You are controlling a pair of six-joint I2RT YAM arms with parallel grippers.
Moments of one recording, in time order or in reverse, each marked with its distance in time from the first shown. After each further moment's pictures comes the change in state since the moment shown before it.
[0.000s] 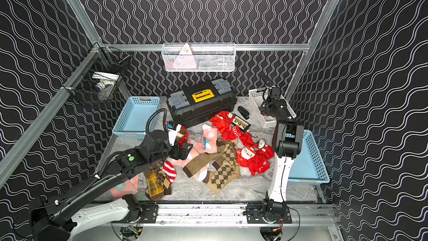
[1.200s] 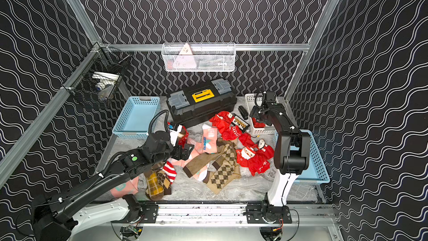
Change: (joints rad) left arm -0.008 0.019 -0.023 0.037 -0.018 -0.023; right arm 0.099 -0.367 -0.319 -0.077 -0.025 -0.025
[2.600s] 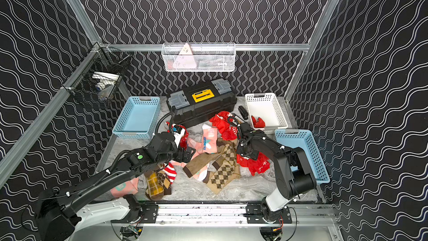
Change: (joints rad) left arm 0.000 0.056 -0.017 -0.023 0.045 -0.031; right arm 0.344 -0.272 -0.596 -0.071 0.111 0.272
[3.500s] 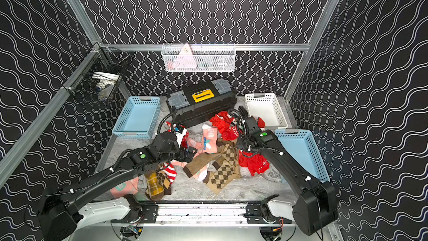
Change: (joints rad) left arm -0.010 0.032 0.006 0.024 0.007 -0.005; right arm 0.072 -0.344 0.122 -0.154 -0.056 -0.008
